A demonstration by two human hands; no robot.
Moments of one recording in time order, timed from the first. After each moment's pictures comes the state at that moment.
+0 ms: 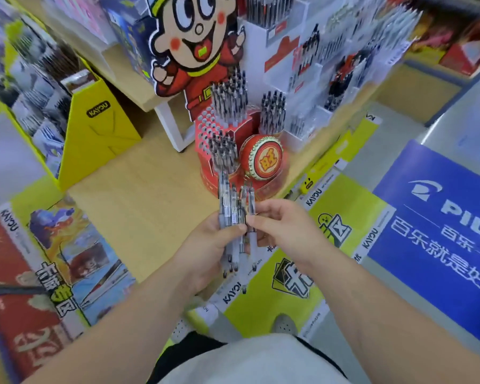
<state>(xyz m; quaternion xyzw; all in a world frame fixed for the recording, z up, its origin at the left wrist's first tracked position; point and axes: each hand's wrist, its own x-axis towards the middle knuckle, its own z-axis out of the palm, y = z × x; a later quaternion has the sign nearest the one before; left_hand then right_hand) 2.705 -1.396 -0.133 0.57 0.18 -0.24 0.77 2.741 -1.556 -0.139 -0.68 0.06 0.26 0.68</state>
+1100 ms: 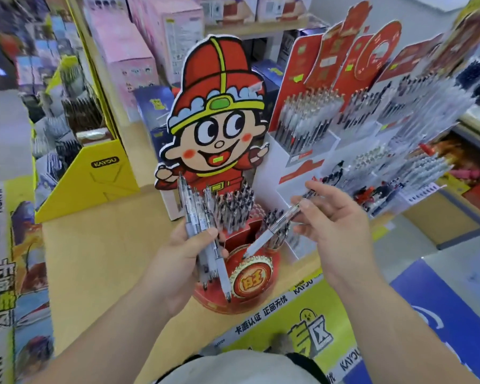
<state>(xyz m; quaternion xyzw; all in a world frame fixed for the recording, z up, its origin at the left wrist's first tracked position) 2.880 -1.394 -0.087 0.51 0.26 0.01 0.82 2.980 -1.590 -0.038 -0.68 -0.01 0.07 0.73</state>
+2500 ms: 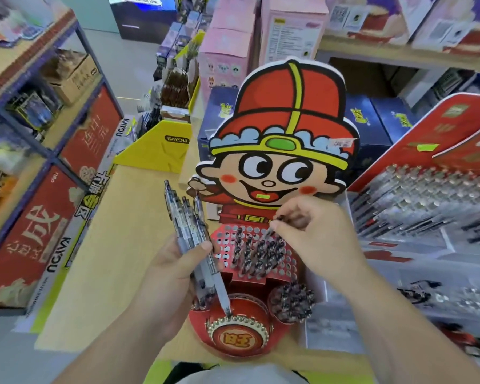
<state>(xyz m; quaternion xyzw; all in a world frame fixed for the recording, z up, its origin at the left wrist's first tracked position) 2.925 -1.420 -0.095 0.39 0.44 0.25 0.77 3.134 -1.500 -0.056 -0.81 -0.44 0.18 0.33</state>
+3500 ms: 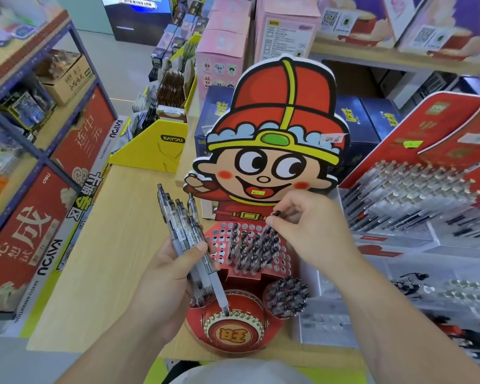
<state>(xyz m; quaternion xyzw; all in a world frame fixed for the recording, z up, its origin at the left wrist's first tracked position) 2.918 -1.429 -0.103 0.37 0.43 0.27 0.78 3.137 -1.499 -0.057 -0.82 -0.45 0.17 0.32</state>
